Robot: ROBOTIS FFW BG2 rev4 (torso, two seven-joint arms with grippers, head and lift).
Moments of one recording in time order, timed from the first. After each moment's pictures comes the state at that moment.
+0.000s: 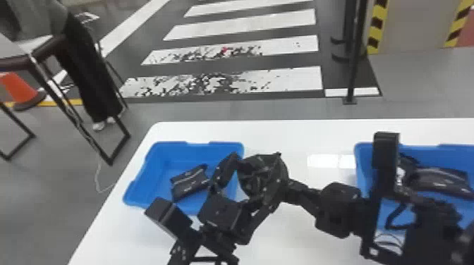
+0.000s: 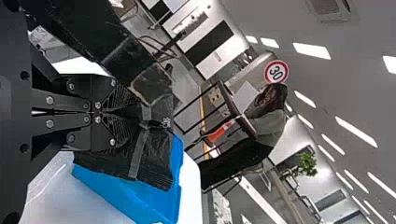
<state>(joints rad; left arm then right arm) 0.56 0.14 -0.15 -2.11 0.35 -0.17 -0.18 -0.01 -0.35 0.47 -2.00 -0.90 0.65 0.32</state>
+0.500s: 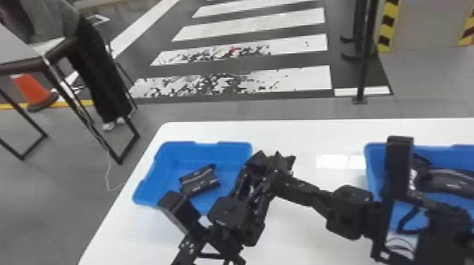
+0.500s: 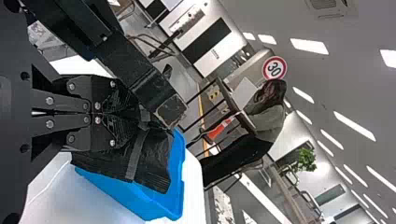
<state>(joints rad) 0.57 0.13 -0.12 -2.14 0.40 -0.02 -0.20 -0.02 -0.36 0.48 -1.98 -0.92 0.61 0.32</state>
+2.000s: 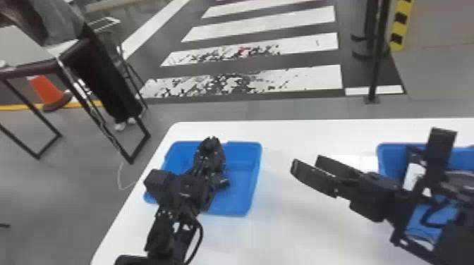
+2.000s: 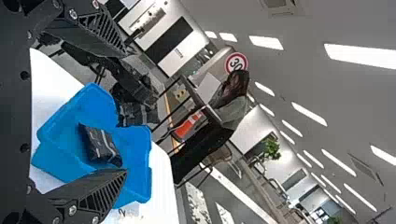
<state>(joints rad) 0.39 0.09 0.18 -1.91 0.06 -0.08 -0.15 -0.01 -0.34 0.43 -1.88 -0.99 0.48 0.35</state>
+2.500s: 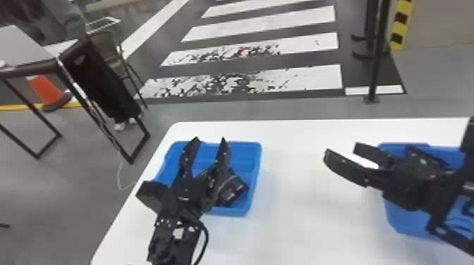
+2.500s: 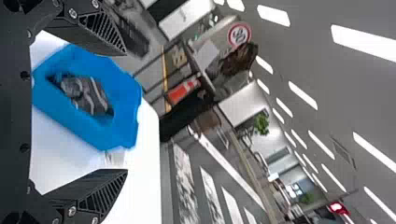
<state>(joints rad) 0.39 0.09 0.14 -1.83 0.18 -0.29 -0.15 0.04 -0.32 0.28 -1.93 -0.77 0.52 0.34</state>
